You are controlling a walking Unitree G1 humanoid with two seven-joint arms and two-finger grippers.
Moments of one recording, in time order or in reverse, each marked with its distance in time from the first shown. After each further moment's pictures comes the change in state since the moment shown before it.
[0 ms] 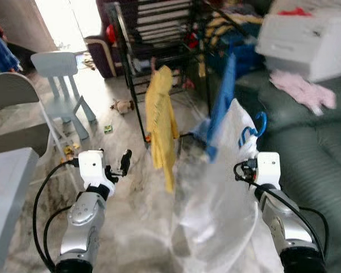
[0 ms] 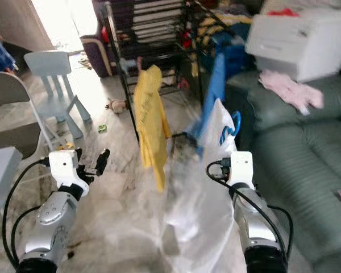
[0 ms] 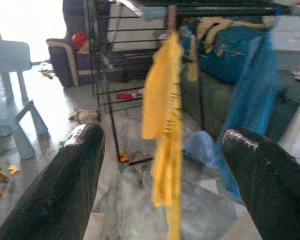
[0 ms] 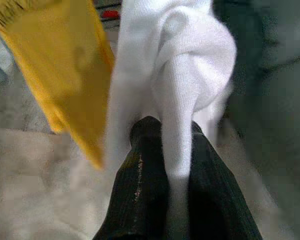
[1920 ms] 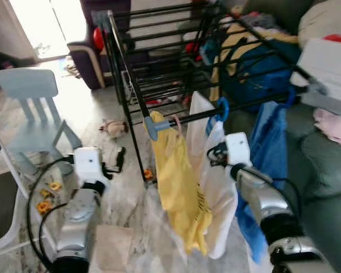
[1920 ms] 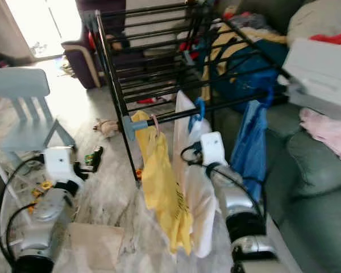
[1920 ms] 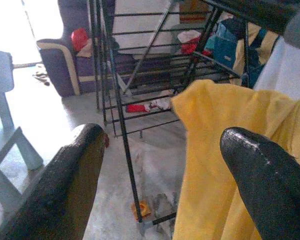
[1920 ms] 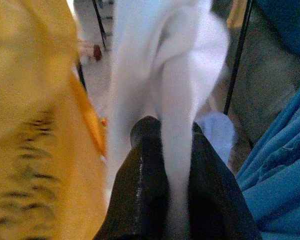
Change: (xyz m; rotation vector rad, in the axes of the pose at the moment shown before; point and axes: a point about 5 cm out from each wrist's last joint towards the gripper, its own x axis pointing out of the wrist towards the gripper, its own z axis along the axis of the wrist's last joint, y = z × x) left arm 0.006 -0.009 0.006 0.023 0.000 0.009; right arm 0.033 0.029 0.032 -0.140 0.050 0.149
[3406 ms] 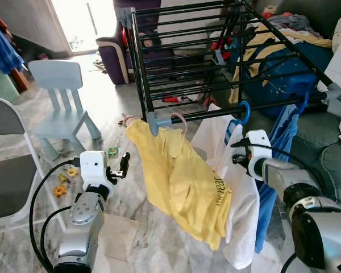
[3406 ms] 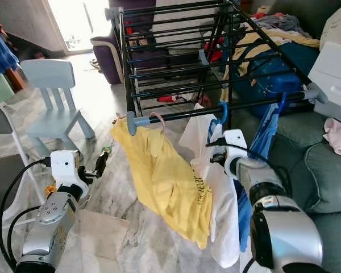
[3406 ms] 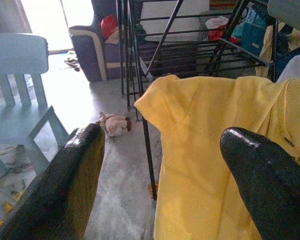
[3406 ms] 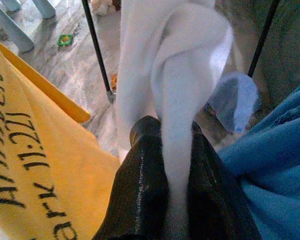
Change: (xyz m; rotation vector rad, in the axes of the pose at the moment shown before) left arm -0.008 0.000 -0.004 0.019 0.061 0.013; right arm 0.005 -0.055 -0.007 0.073 0.223 0.039
